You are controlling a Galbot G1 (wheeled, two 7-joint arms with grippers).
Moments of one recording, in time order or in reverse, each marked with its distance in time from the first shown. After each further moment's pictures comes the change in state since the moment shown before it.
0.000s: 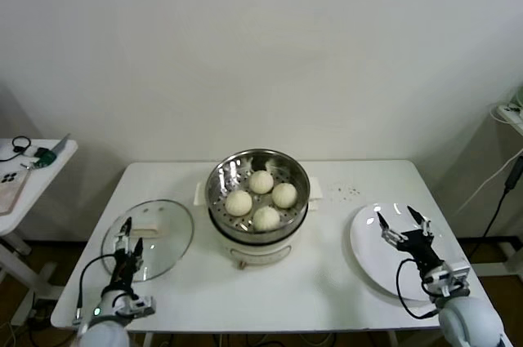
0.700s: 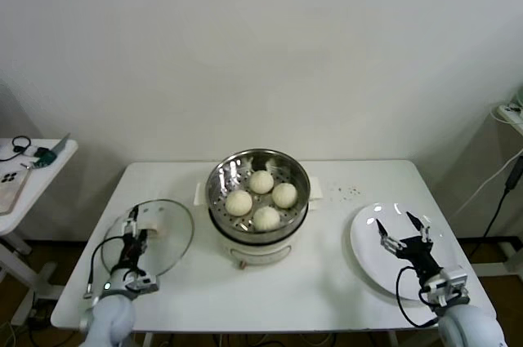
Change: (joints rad) left arm -0.196 0.039 0.047 0.238 0.025 -0.011 -0.039; right arm -0.033 0.039 0.019 0.014 -0.072 0.001 -0.027
